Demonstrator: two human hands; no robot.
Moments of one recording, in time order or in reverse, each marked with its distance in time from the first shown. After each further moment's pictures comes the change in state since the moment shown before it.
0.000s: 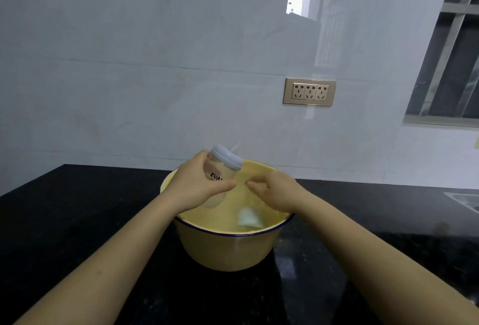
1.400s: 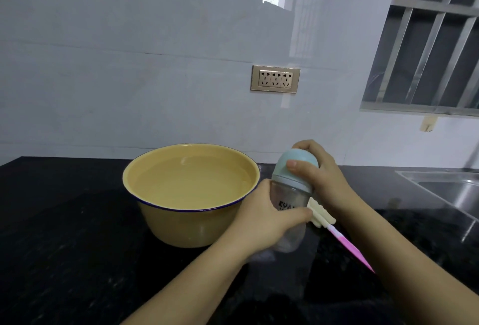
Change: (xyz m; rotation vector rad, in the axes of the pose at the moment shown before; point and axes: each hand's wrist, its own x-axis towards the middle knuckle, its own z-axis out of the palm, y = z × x) left_hand -0.084 0.093 0.125 -0.396 -0.288 -0.018; right_hand -0.114 0.056 -0.051 0.908 0.407 -0.076
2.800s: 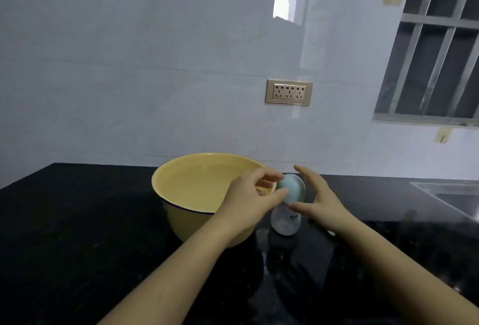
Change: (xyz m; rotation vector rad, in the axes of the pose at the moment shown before) left_hand 0.010 -0.008 -0.049 0.120 0.136 0.261; right_hand 0.000 0.064 -0.001 -0.351 -0.059 0.075
